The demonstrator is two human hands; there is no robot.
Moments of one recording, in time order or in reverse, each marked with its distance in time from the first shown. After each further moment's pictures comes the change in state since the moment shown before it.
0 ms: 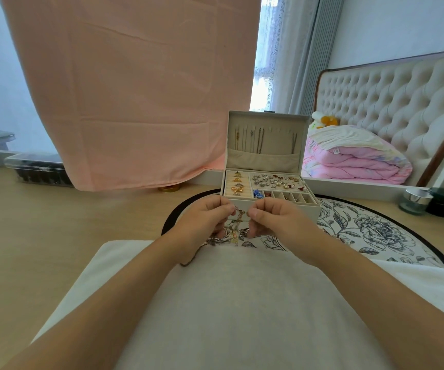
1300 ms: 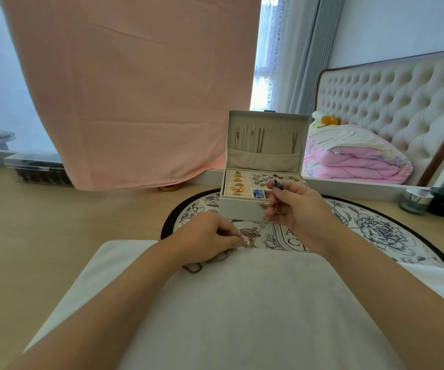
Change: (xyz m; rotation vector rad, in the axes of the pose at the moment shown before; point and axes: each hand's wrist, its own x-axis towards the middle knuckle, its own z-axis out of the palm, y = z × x) left_hand -0.003 -0.007 -0.003 0.682 -0.160 0.046; right_hand 0.007 -0.009 -0.017 0.483 0.232 0.030
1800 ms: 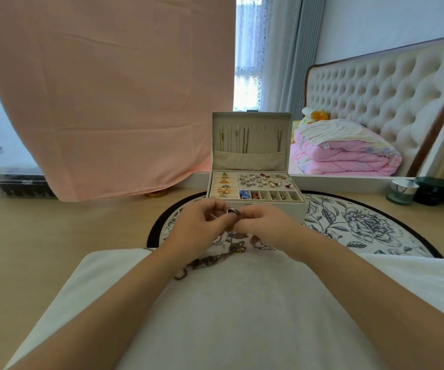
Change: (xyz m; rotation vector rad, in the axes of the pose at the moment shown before) left_hand 0.009 0.024 0.013 -0.356 0.336 0.048; right_hand -0.010 0.011 0.008 -0.668 -0.240 0.070
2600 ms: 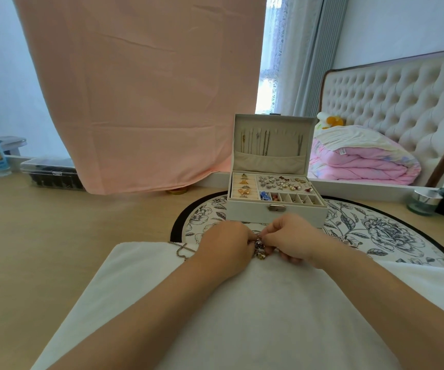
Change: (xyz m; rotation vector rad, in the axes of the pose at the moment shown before) left_hand -0.008 -0.011 0.016 0.850 -0.214 0.060; right_hand 0.002 0.004 0.008 -0.204 0.089 0.318
